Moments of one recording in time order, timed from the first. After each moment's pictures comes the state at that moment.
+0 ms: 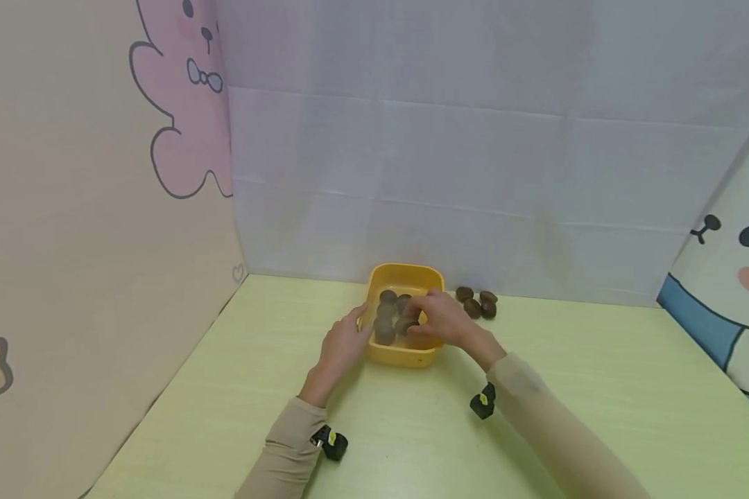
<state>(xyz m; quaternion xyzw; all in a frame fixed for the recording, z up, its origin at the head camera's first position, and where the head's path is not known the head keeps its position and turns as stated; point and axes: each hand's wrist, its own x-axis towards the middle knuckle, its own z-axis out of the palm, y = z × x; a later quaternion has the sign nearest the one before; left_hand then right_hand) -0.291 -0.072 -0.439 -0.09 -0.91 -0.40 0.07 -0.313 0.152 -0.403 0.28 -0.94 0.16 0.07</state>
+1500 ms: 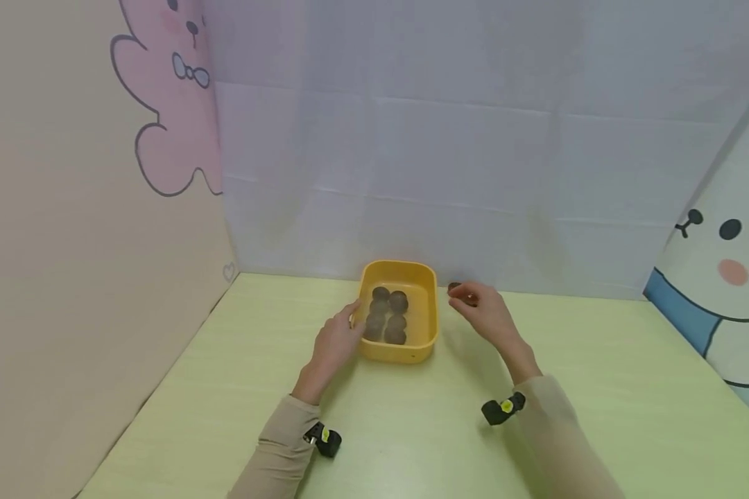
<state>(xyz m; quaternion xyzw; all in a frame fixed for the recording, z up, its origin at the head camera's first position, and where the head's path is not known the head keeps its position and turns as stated) -0.294 -0.069 -0.440 -0.10 -0.91 -0.40 0.06 -0.281 0.223 -0.401 0.07 -0.91 0.38 0.14</state>
